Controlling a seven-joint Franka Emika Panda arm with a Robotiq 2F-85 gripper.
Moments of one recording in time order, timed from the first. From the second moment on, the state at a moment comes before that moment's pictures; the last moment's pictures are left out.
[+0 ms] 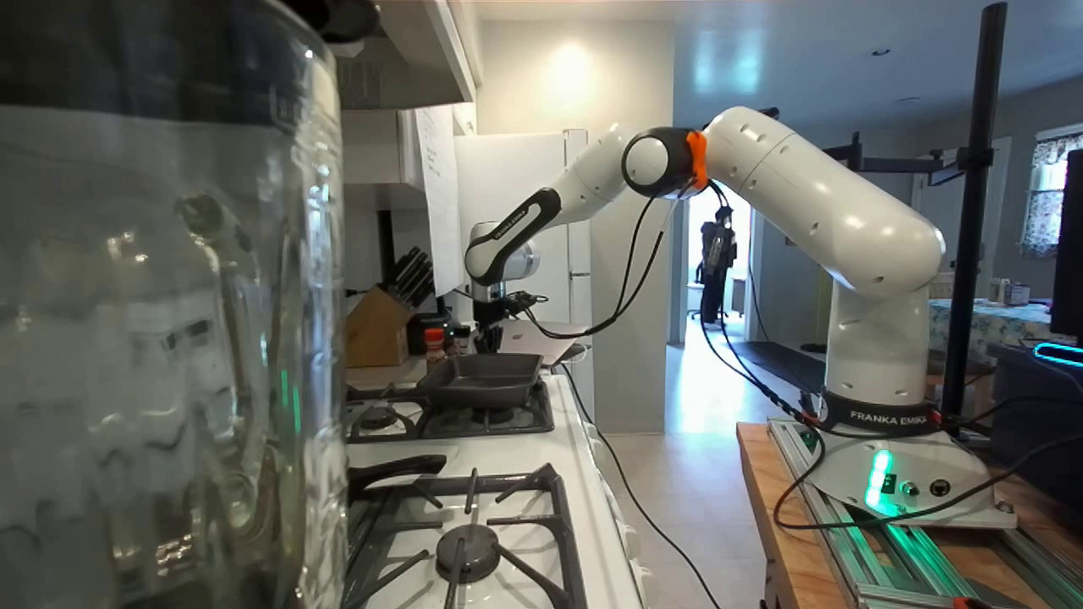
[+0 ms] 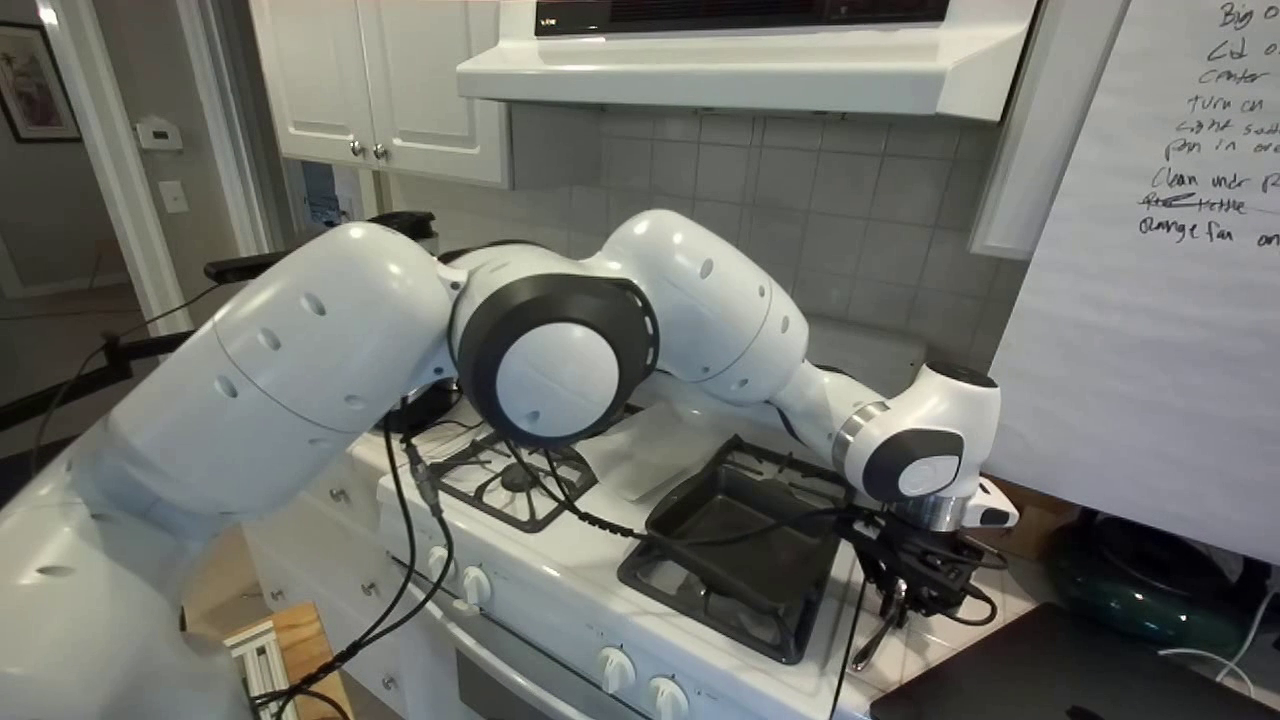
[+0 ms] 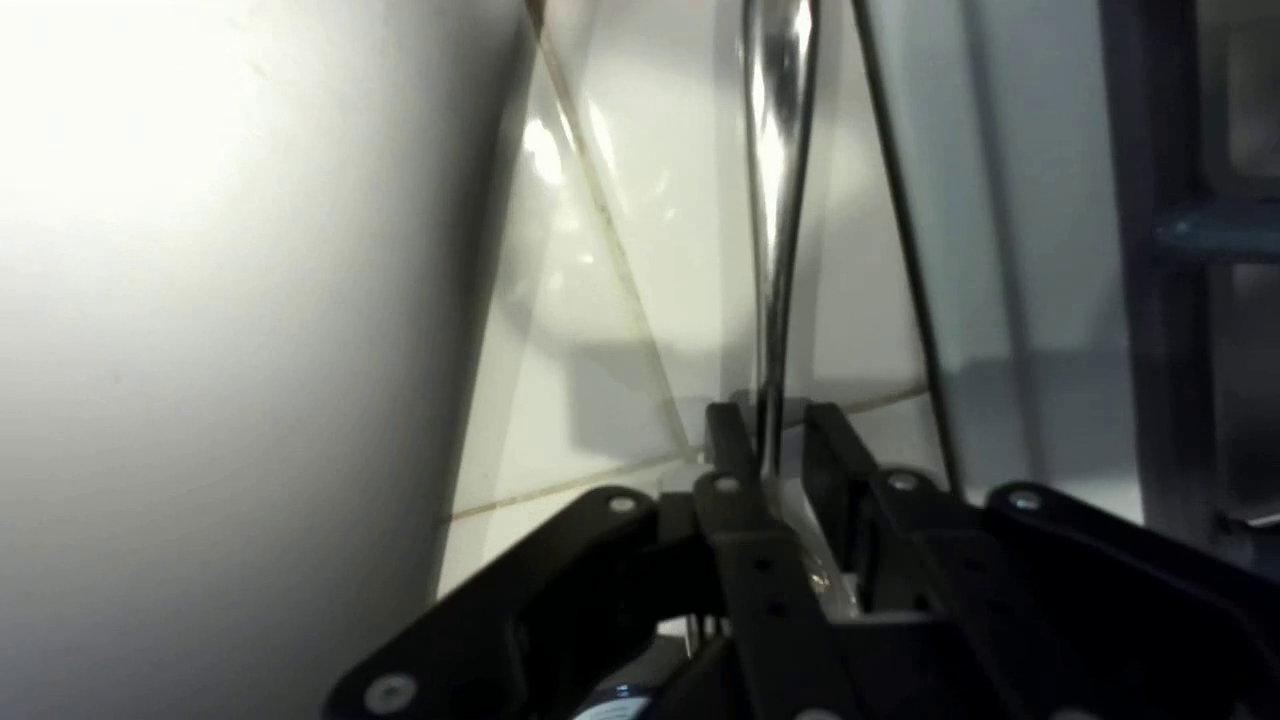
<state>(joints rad) -0.33 0.84 -0.07 -1.34 0.01 2.24 -0.38</state>
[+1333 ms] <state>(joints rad) -0.28 0.41 -0.05 -1.59 0.07 2.04 -0.17</state>
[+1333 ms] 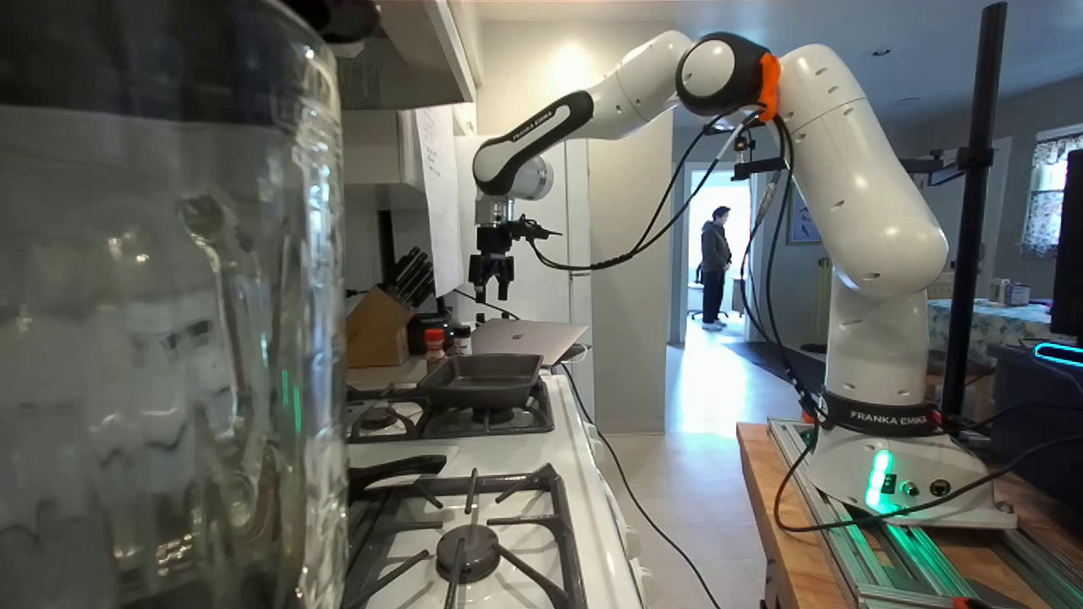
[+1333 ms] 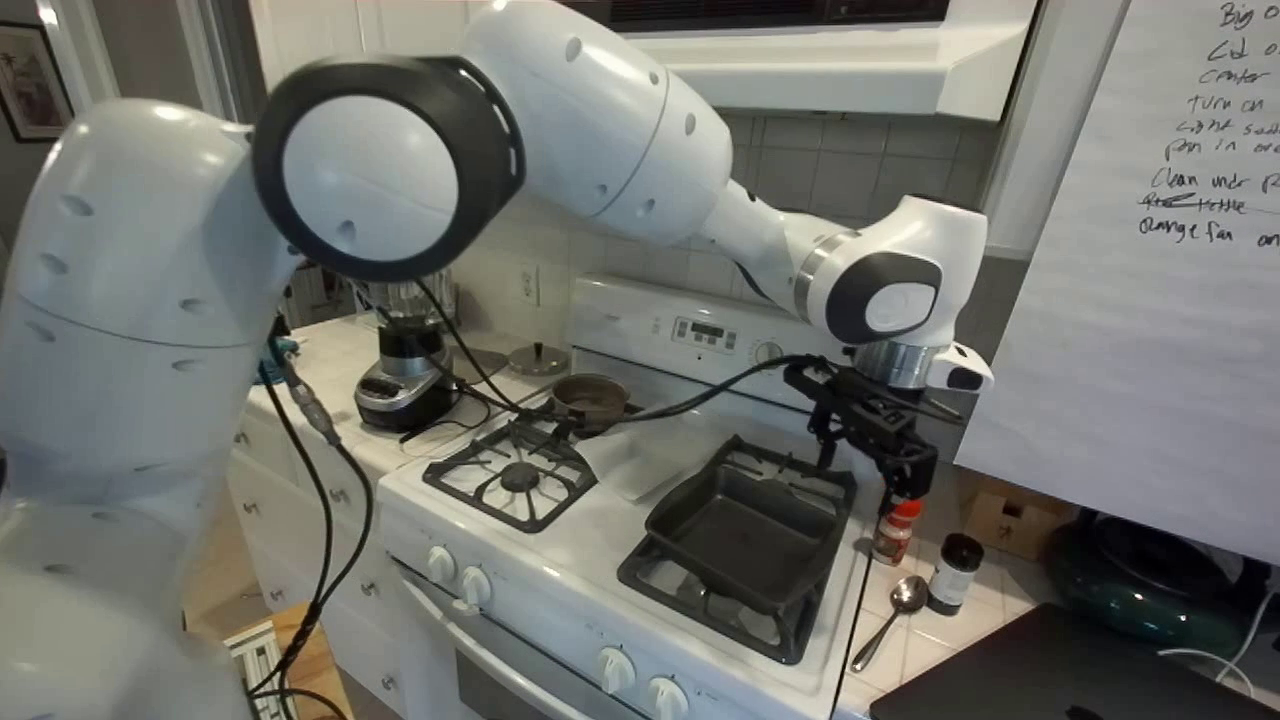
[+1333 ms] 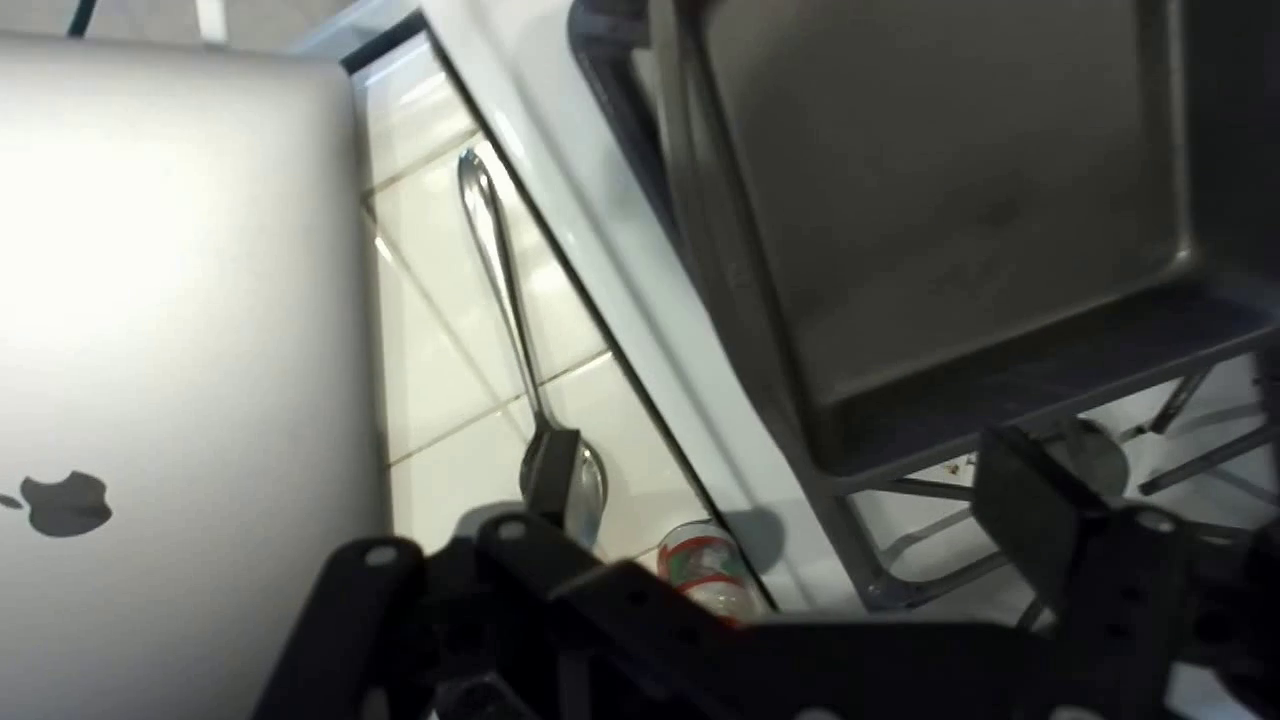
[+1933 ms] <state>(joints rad) -0.15 0.11 -0.06 -1.93 0.08 2.13 0.09</state>
